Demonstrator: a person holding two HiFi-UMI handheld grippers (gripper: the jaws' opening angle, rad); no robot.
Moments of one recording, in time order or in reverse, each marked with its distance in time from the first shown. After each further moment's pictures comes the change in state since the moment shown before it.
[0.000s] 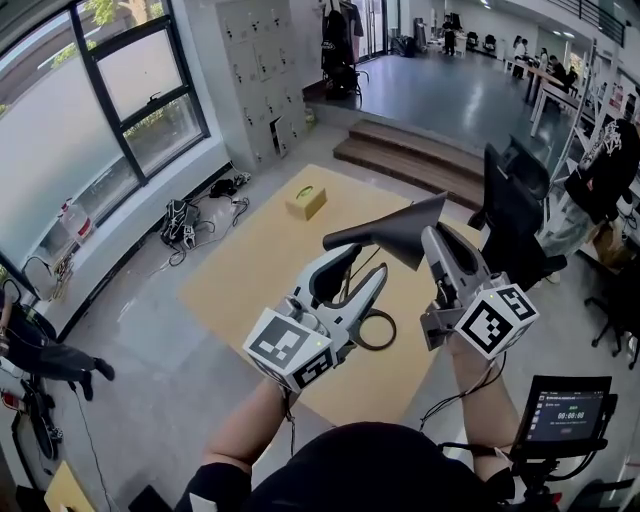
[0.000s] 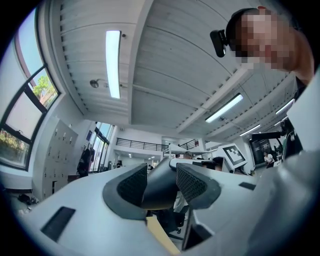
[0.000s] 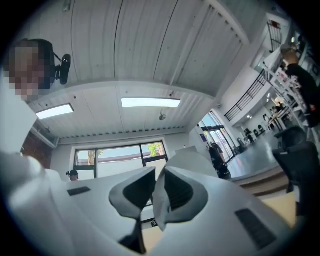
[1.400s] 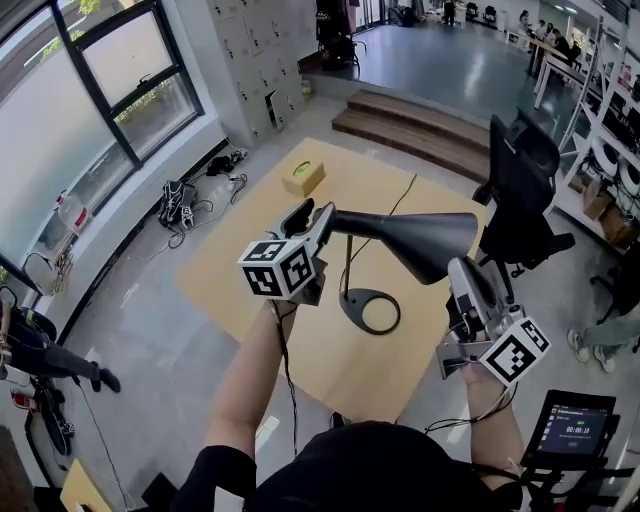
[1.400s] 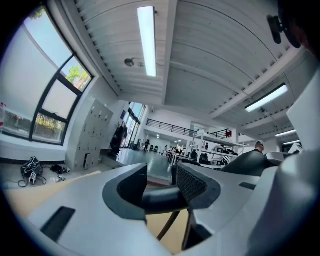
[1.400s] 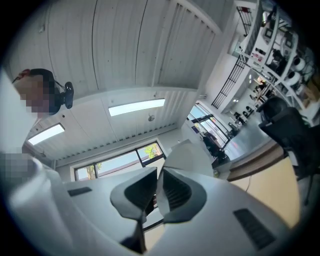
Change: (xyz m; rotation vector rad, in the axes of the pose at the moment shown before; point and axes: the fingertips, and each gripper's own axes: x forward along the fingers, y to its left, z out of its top) left arm 0.019 0.176 -0.103 -0.172 0.222 0.332; right arm -0.062 -0.027 -0.042 0.236 -0.008 -0.036
